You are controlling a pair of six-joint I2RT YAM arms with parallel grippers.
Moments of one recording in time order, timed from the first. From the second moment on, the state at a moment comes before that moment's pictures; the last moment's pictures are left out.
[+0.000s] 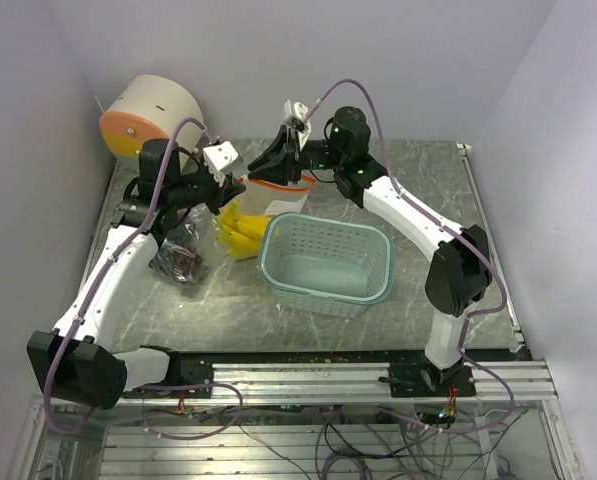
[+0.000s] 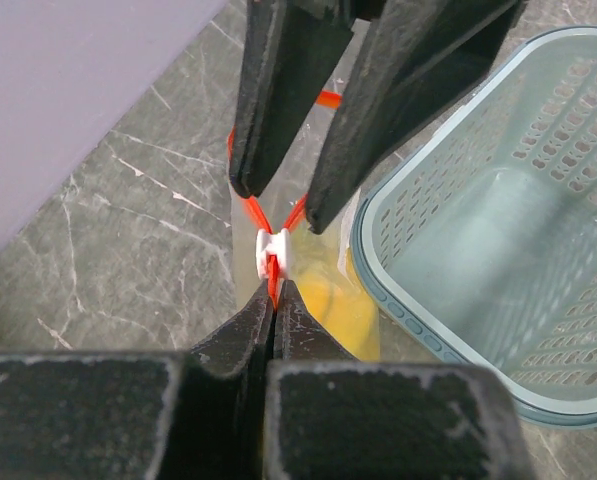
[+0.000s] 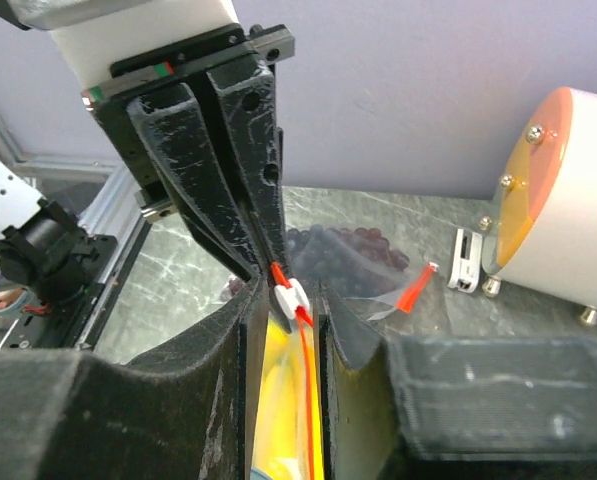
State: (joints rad) left arm -0.23 1.23 1.20 -0.36 0.67 0.40; right arm 0.59 1.88 1.69 0.31 -1.08 0.06
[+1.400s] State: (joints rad) left arm -0.22 1.25 1.22 -0.38 0.68 0.40; right arm 0.62 1.94 1.69 0.33 -1.09 0.08
